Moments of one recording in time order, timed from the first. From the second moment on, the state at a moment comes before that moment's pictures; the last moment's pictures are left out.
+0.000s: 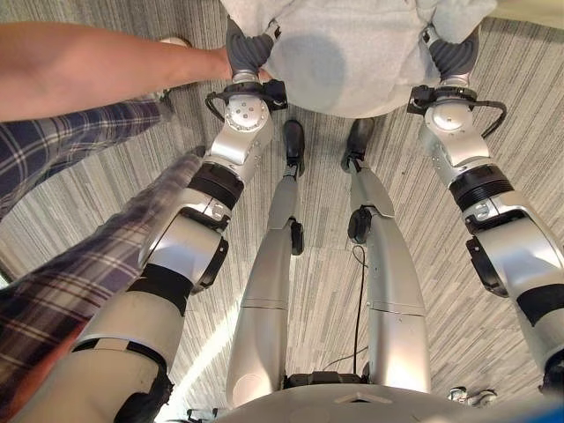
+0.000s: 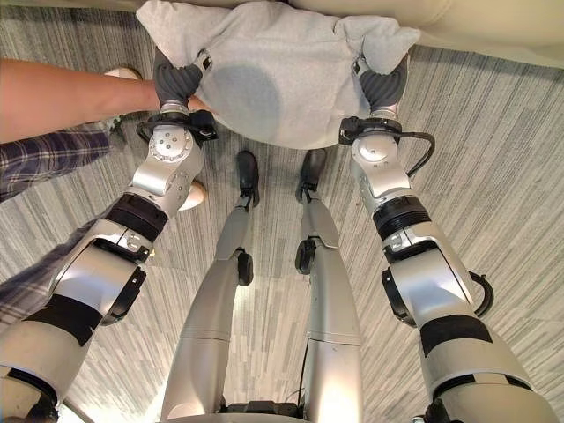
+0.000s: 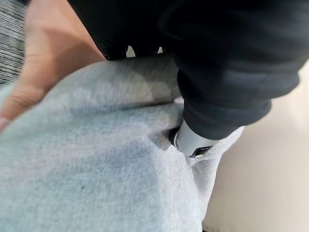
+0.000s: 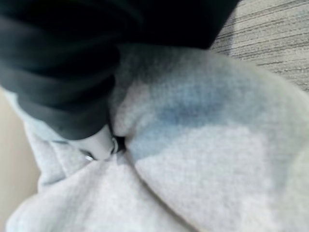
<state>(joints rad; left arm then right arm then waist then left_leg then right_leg) -1.14 0.30 -0.39 0.79 -0.57 -0.24 0.48 -1.13 -0.43 0.35 0.86 0.41 -0.19 -0.56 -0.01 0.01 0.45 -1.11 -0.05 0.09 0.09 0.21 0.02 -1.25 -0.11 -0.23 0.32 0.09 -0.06</state>
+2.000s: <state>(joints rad) 0.06 0.20 -0.16 1.20 -0.18 -0.12 0.16 0.00 -0.27 0.17 1.23 0.09 -0.10 -0.23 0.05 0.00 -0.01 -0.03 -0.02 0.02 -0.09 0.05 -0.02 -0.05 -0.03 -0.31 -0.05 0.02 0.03</state>
